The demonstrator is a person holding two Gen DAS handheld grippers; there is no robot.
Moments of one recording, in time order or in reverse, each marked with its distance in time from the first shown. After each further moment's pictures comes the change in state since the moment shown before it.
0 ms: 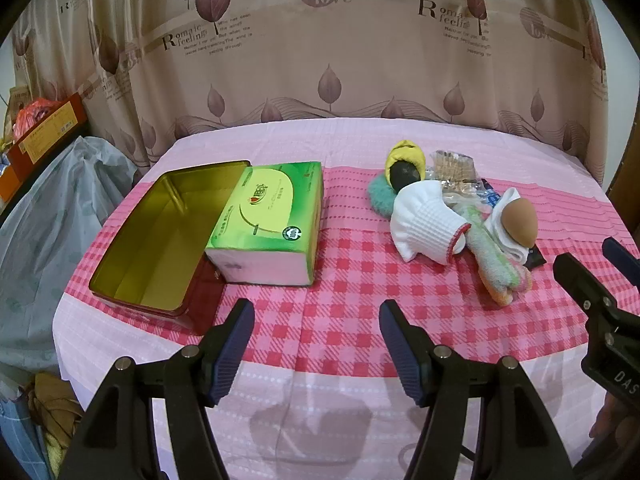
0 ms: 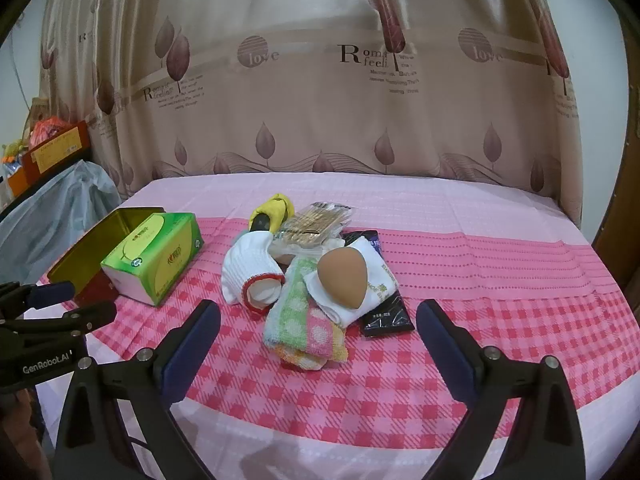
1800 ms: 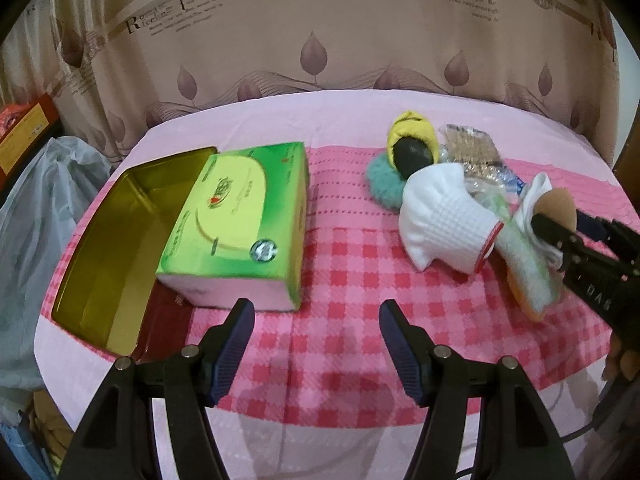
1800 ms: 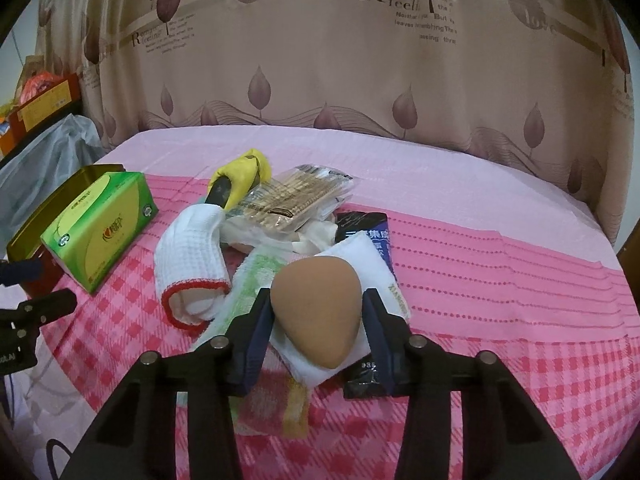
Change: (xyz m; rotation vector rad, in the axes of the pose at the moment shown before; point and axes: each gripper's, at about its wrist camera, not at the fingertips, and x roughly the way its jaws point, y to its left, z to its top) left arm 0.074 -0.002 0.022 0.048 0.089 -0.025; right arm 0.104 -0.022 0.015 -0.099 0.149 0.023
